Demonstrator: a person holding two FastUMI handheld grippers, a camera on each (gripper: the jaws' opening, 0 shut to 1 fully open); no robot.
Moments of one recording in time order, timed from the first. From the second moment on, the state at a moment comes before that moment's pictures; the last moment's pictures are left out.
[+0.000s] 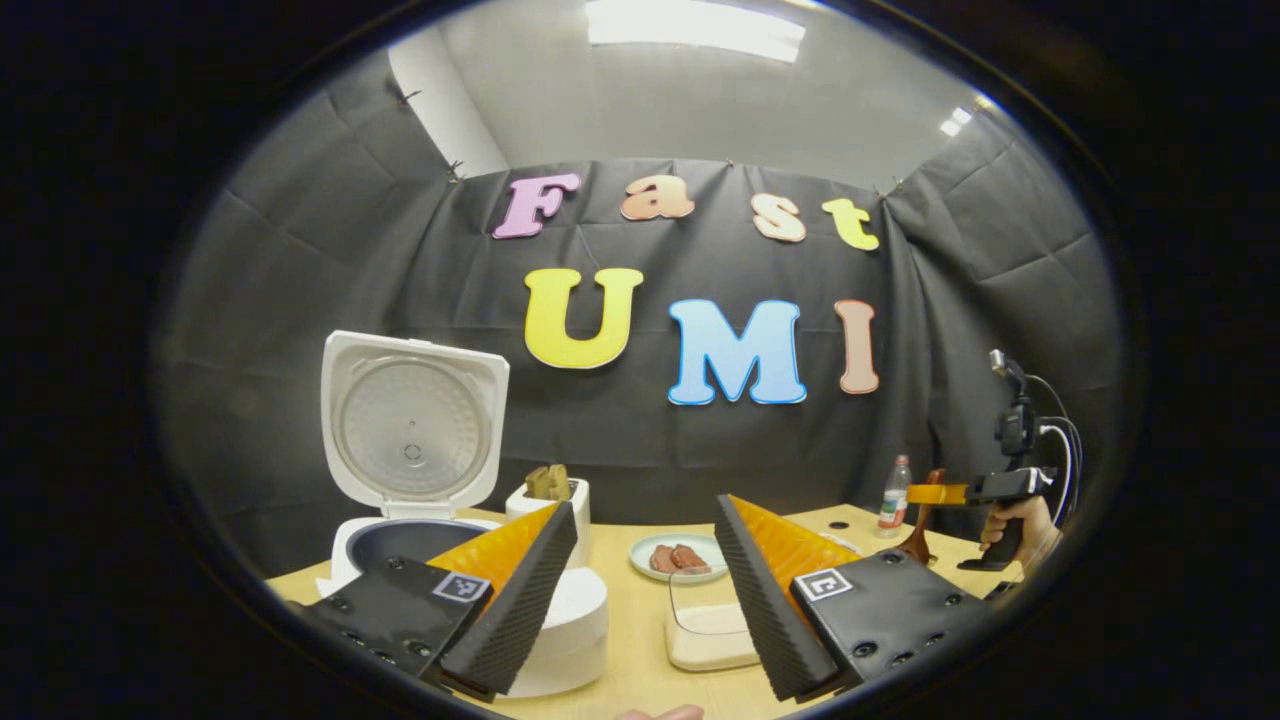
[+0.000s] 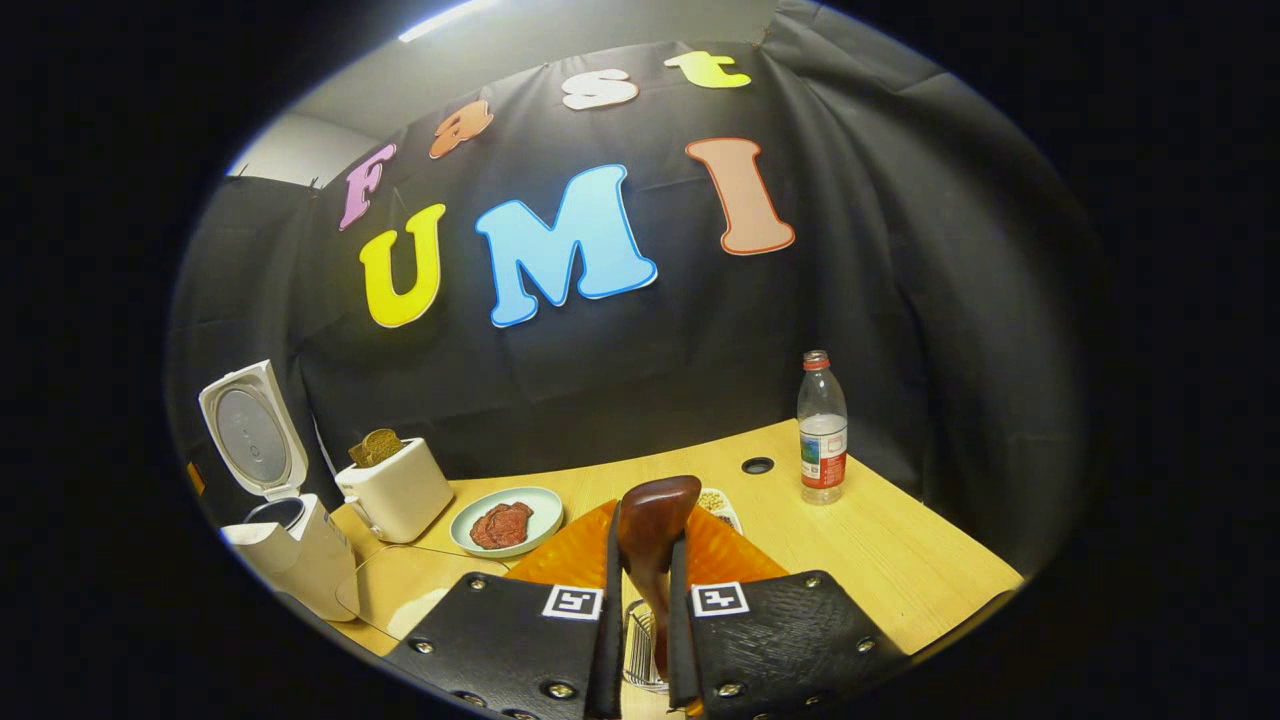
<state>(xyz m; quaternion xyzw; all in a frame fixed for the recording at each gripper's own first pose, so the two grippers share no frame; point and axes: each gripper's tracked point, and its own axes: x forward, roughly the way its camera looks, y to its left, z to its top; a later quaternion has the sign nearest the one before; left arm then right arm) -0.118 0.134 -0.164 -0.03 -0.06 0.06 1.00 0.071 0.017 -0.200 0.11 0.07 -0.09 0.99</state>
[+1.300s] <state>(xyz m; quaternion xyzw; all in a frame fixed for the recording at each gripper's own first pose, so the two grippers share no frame) -0.084 0.206 -0.107 -0.01 -0.04 0.13 0.99 -0.002 -0.099 -0.192 0.03 0.03 -0.14 0.99</state>
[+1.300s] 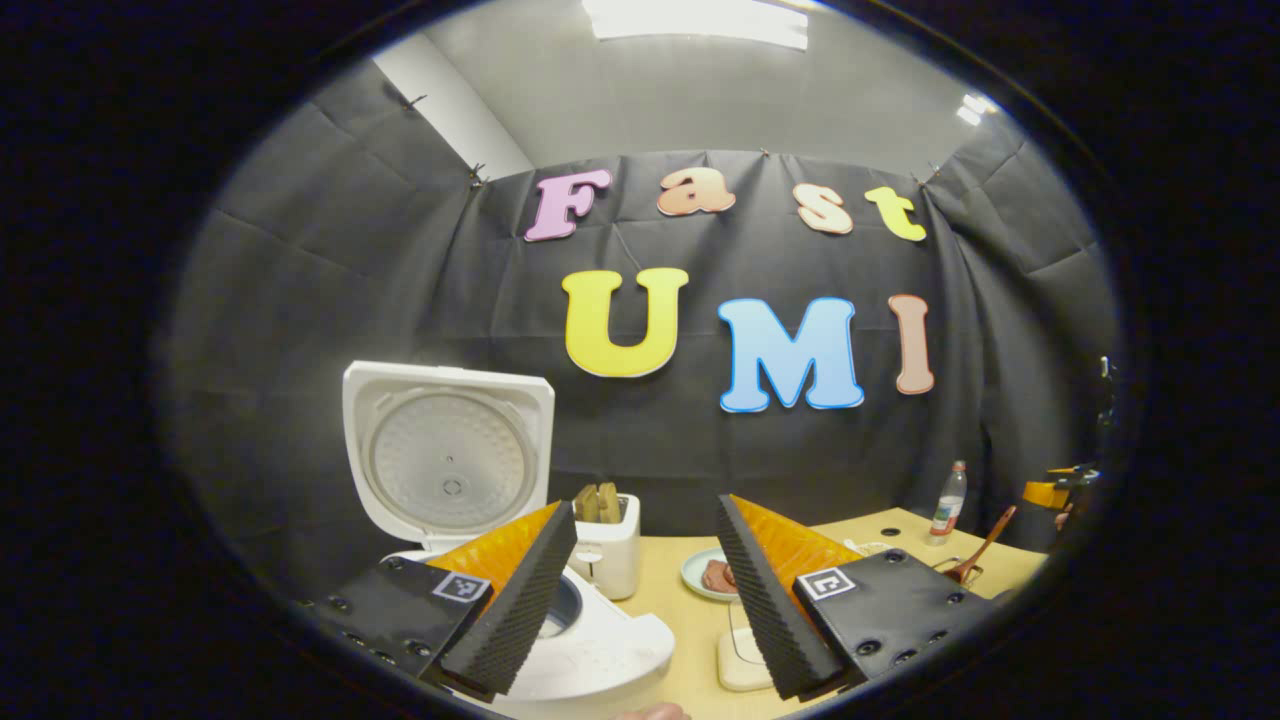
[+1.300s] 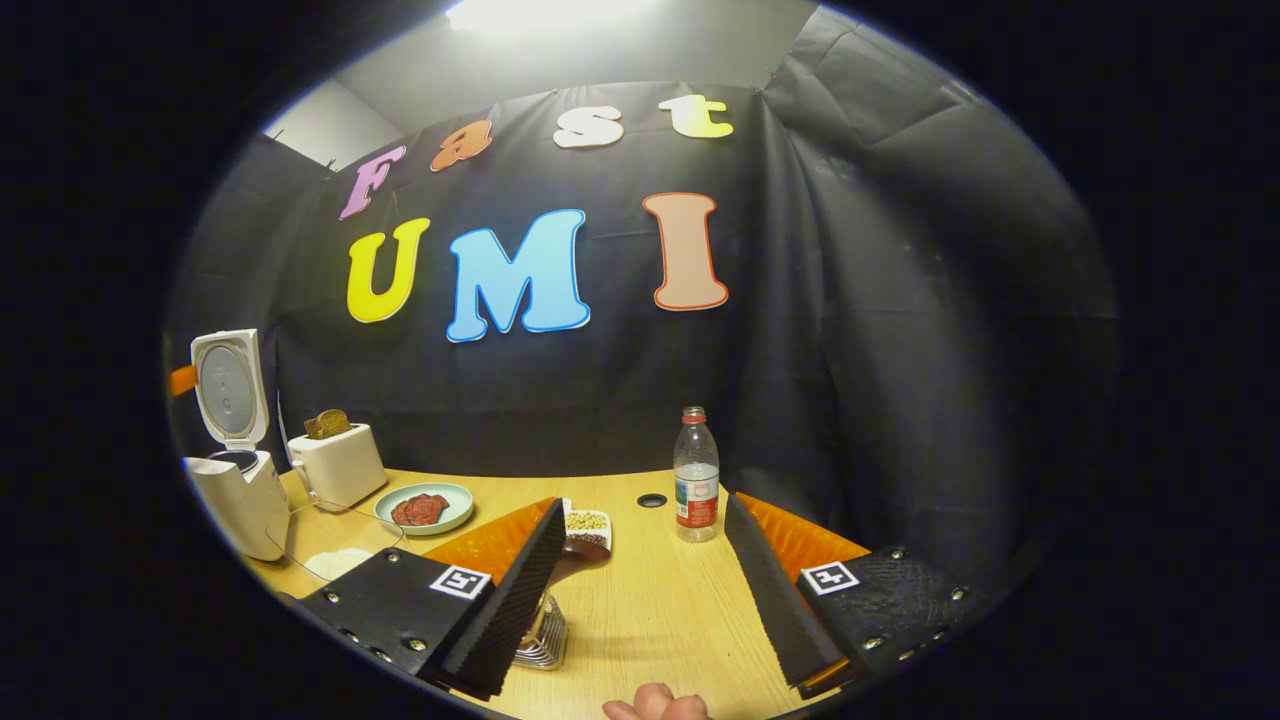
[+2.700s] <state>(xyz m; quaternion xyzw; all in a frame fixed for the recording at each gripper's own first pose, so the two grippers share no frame) 0.063 0.508 -0.042 -0.07 0.11 0.28 0.95 -0.013 -0.125 -0.210 0.02 0.05 -0.14 0.99</state>
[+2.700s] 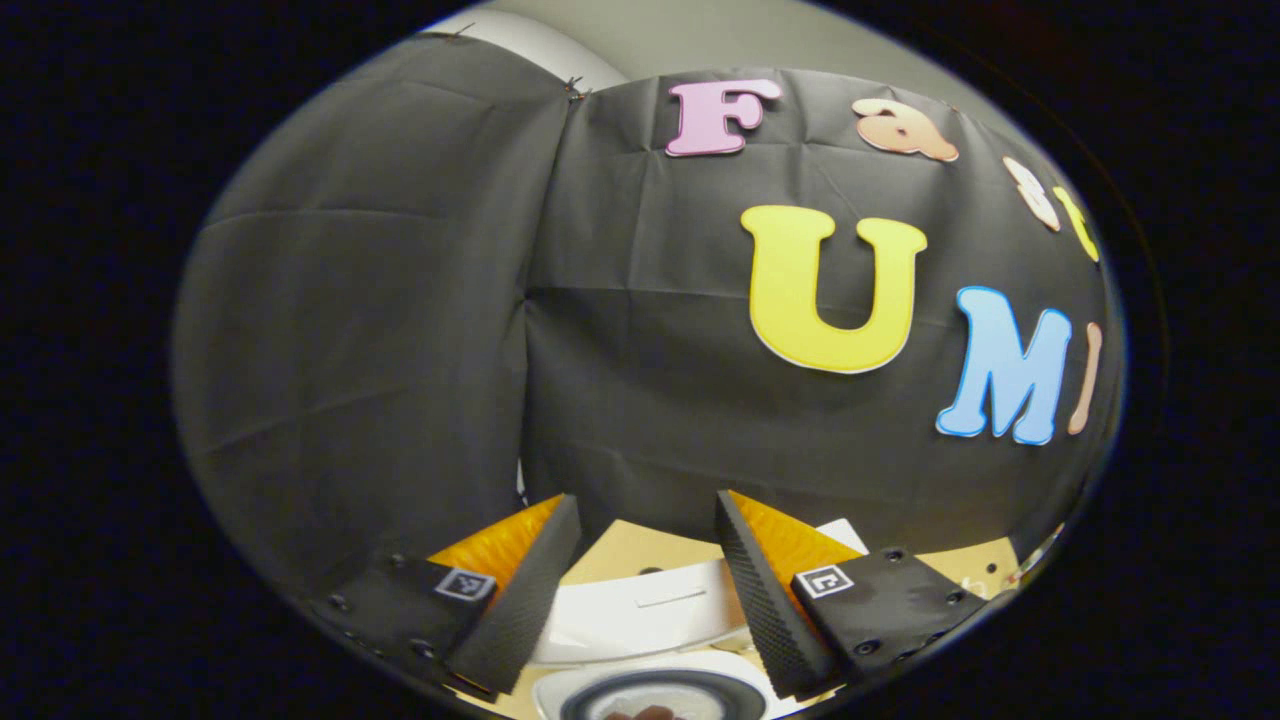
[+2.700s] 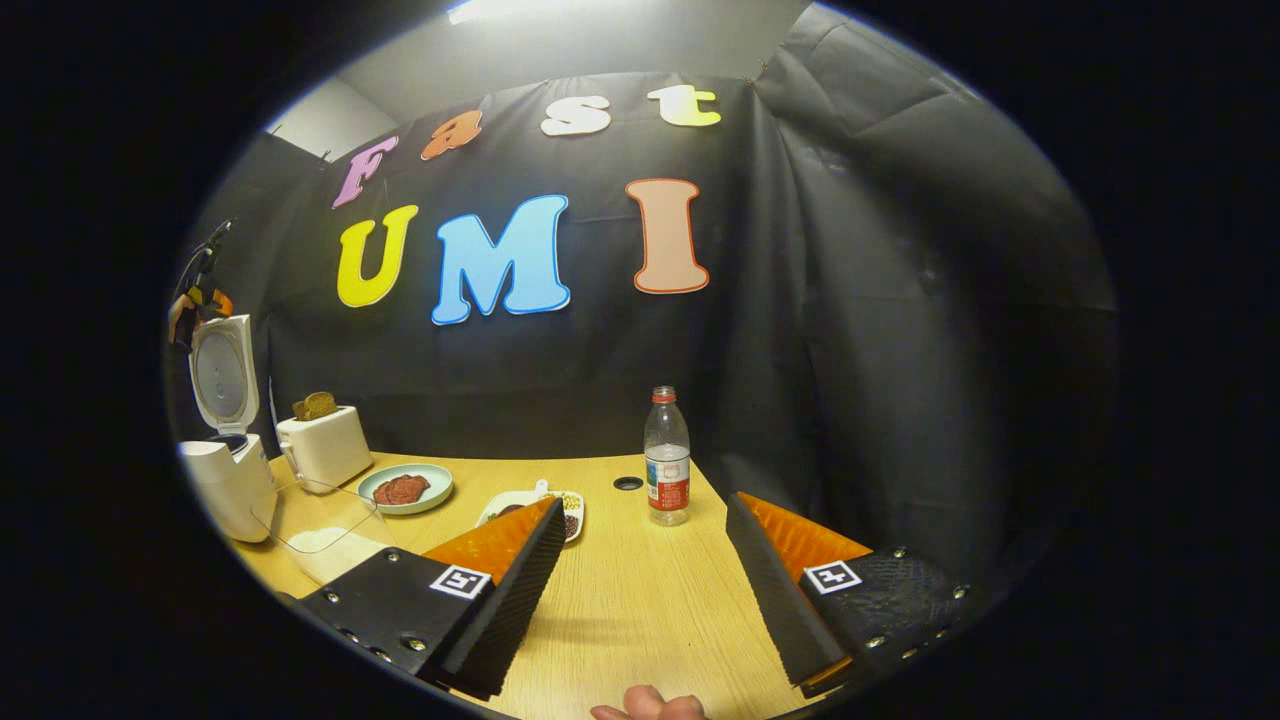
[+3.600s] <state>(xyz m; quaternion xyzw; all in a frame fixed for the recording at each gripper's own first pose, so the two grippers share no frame) -0.059 0.339 -0.117 -0.01 0.04 0.22 0.97 -0.045 -0.112 -0.201 0.06 0.02 -0.12 0.99</state>
